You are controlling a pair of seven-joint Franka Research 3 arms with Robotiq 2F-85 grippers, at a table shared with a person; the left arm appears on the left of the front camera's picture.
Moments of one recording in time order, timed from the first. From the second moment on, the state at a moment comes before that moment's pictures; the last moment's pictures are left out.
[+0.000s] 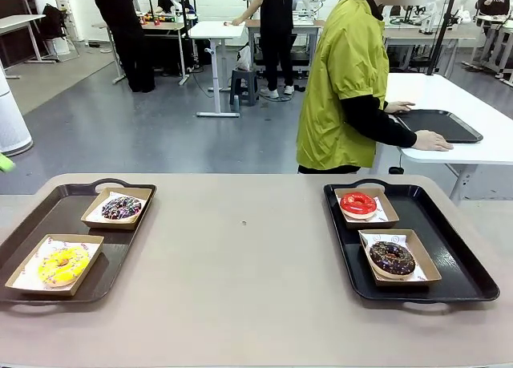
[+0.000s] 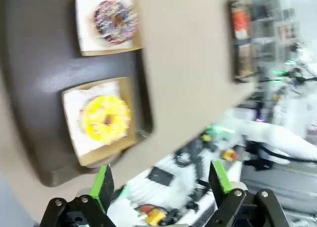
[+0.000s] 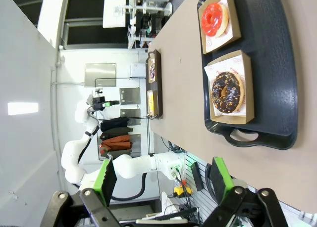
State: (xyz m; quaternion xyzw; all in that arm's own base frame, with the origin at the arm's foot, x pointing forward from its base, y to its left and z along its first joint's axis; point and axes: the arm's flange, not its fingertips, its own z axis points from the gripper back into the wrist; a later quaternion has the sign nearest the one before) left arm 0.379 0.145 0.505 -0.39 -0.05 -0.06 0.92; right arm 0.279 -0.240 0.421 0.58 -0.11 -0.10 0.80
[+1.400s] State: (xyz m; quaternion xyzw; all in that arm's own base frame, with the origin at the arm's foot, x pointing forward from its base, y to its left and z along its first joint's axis) left arm 0.368 0.326 0.421 -0.60 -0.04 0.03 0.80; right arm 0.278 -0.240 0.421 0.58 -0.11 -0.10 0.80
